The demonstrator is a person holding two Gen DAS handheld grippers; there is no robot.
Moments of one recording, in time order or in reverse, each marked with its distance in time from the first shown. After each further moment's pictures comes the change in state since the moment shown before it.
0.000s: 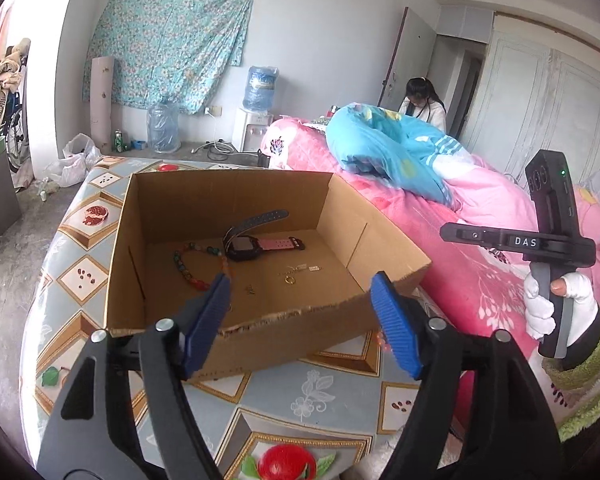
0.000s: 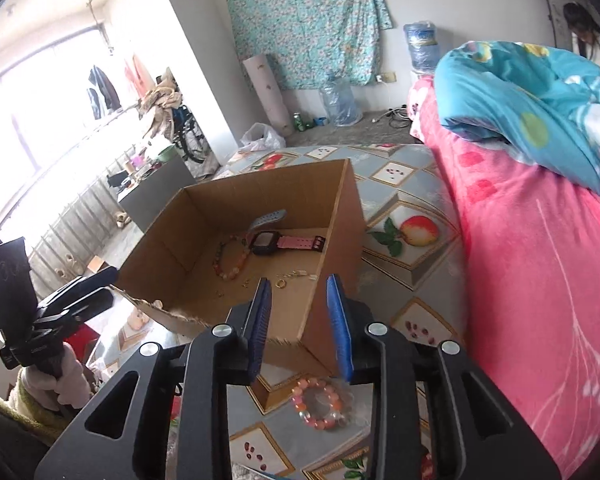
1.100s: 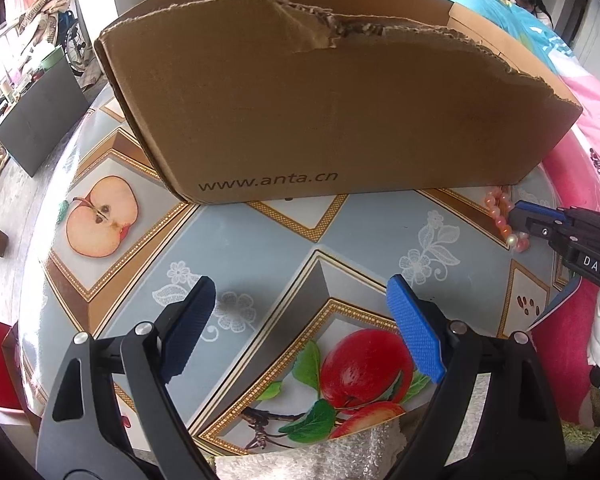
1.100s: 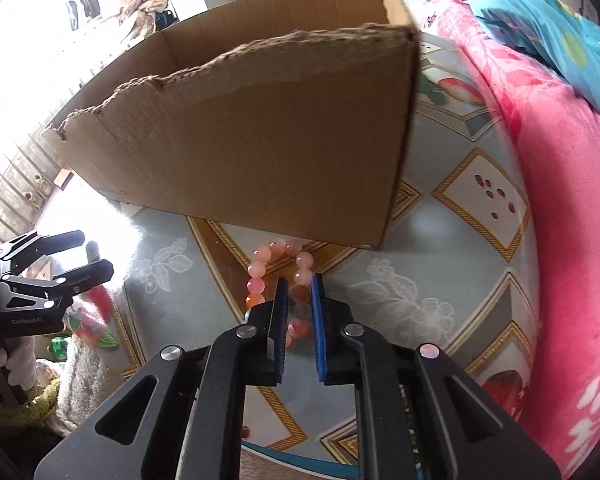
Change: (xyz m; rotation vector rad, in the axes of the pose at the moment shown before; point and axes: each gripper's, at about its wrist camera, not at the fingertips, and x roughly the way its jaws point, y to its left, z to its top) left arm 0.058 0.050 -0.092 -0.122 0.461 0.341; right arm 0.098 0.046 -0.085 -0.131 0.304 -0.035
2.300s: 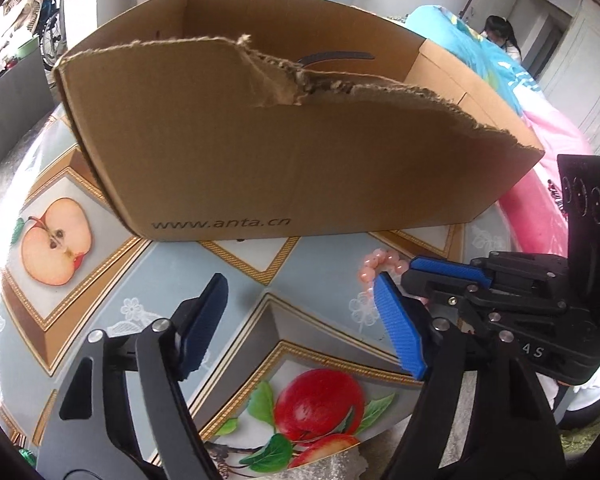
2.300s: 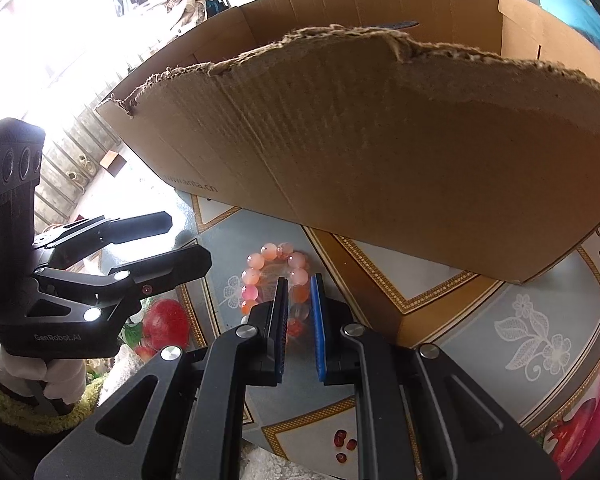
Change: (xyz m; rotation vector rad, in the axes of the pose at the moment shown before) left arm -0.010 0.009 0.019 -0.035 -0.083 -0.218; right arm 0.015 0.041 0.010 -0.064 0.023 0.162
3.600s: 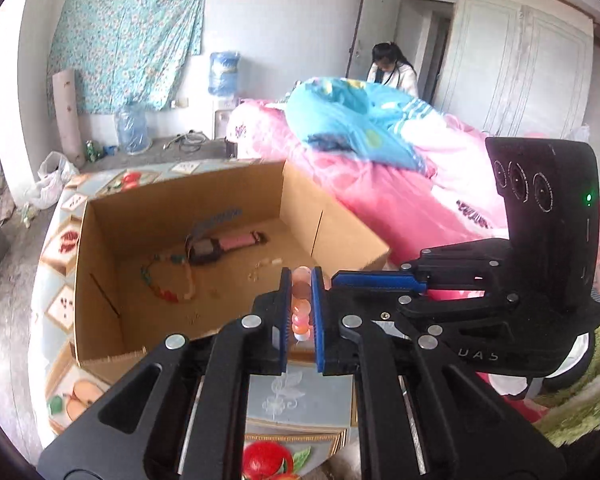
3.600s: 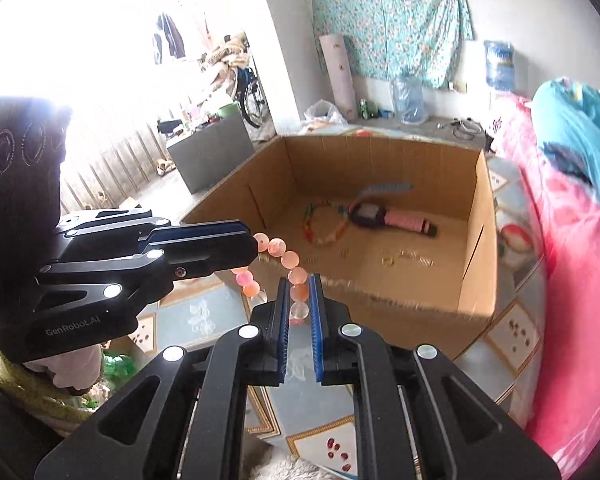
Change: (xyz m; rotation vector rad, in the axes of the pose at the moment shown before) left arm -0.105 -0.087 0.067 0.349 -0.283 -0.168; right arm -0.132 0.016 0.043 -0.131 -0.321 -0.003
